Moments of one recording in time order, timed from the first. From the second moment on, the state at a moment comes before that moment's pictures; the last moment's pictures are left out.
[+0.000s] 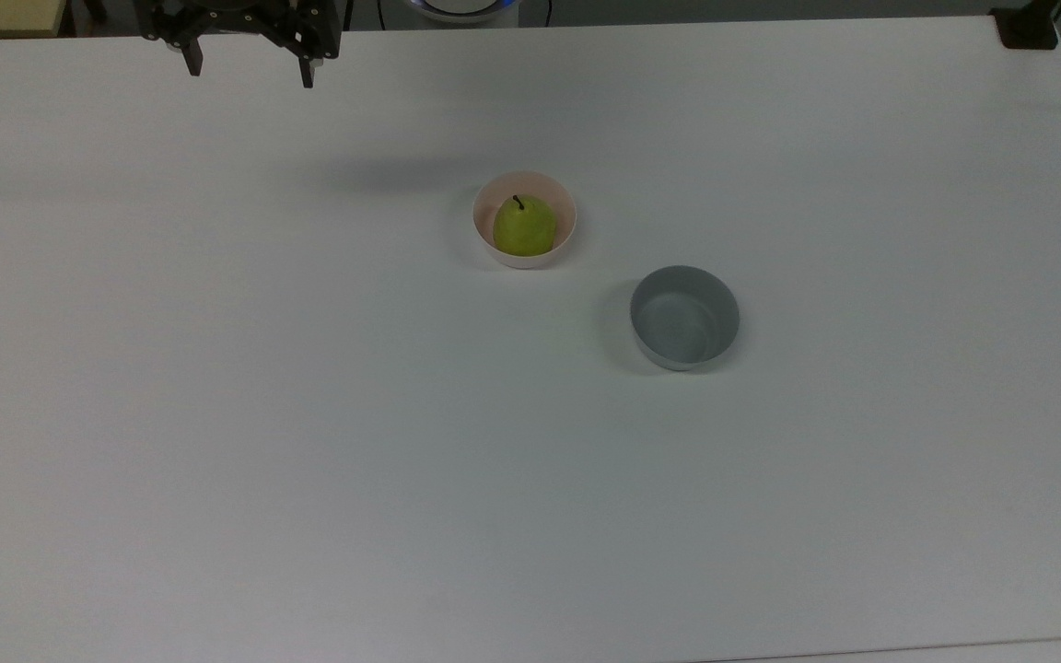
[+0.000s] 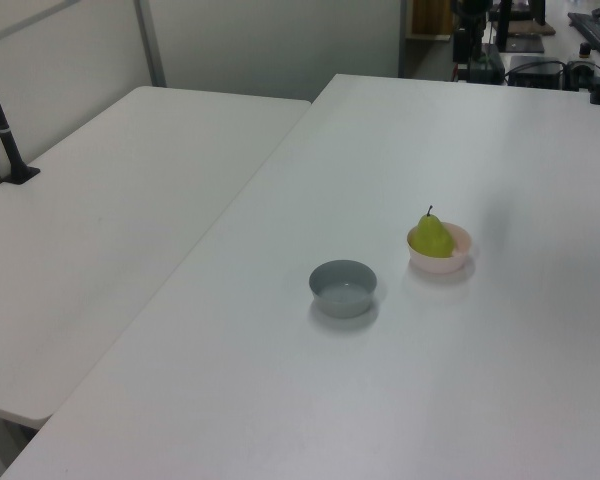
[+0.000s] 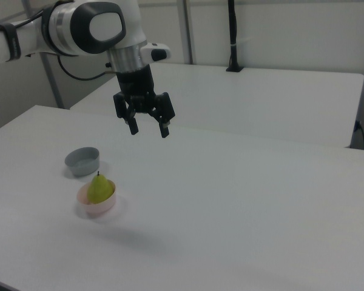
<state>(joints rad) 0.03 0.08 -0.20 -1.60 -0.12 1.65 -0.15</state>
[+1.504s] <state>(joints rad) 0.19 0.09 -0.18 -1.60 -0.06 1.63 -0.15</state>
